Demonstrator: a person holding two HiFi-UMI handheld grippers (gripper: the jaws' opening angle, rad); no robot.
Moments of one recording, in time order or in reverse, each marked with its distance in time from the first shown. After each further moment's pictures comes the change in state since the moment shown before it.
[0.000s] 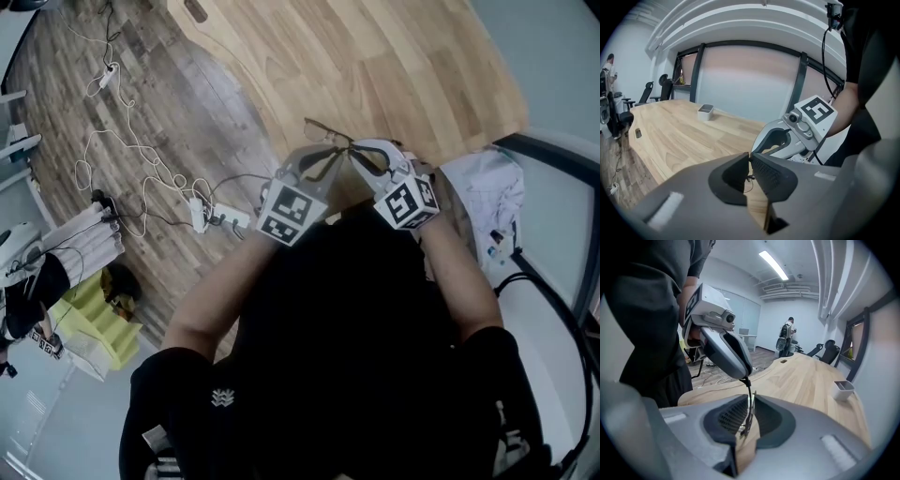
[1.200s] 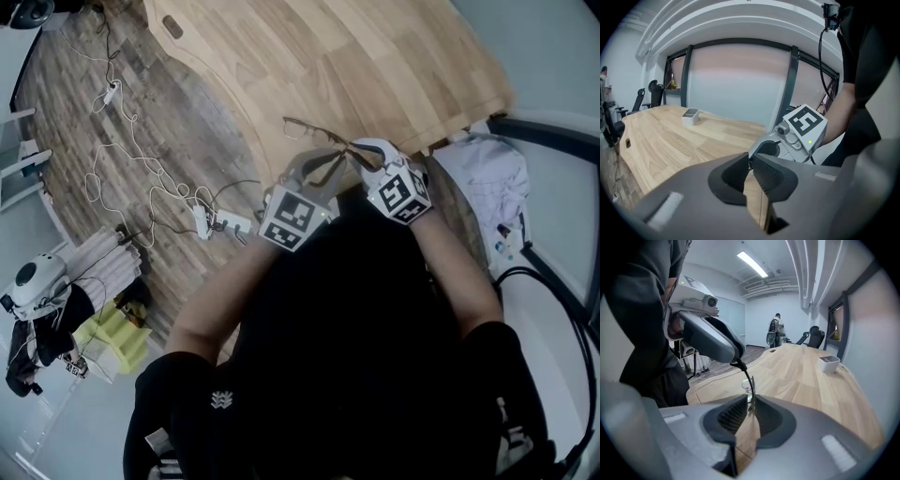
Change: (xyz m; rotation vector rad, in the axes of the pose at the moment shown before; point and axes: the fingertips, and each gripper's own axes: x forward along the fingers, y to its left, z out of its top) left arm 0.041 -0.085 0.026 0.077 0.008 -0.022; right arm -0.053 0.004 -0.070 0.198 0.013 -0.049
